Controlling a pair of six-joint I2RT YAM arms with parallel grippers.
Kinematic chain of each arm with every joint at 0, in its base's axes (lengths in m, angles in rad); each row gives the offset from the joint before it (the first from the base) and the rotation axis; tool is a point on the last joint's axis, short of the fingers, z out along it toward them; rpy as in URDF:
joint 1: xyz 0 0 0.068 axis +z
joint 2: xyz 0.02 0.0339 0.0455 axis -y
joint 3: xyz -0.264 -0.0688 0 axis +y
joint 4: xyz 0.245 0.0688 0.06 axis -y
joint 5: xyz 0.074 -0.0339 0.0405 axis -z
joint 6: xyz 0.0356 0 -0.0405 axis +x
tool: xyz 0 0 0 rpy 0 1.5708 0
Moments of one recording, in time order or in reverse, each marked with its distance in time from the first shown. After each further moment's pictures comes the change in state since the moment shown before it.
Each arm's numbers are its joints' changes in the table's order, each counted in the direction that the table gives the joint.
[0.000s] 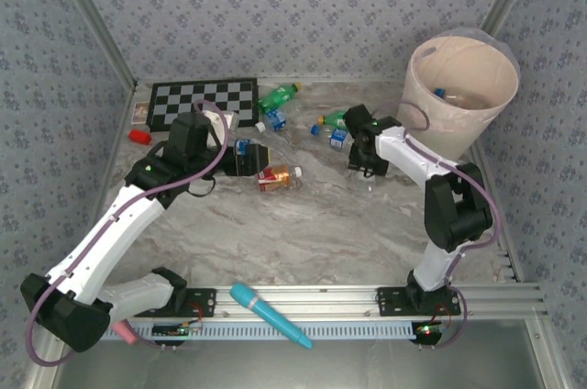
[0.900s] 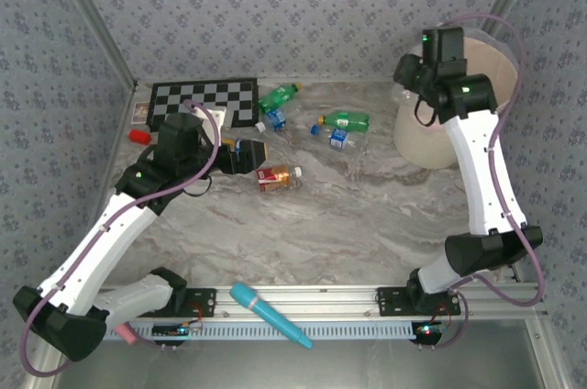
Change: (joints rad) left arm 0.005 0.057 0.000 0.054 0.010 0.000; right arm -0.247 0.199 -0.603 -0.068 -0.034 -0.209
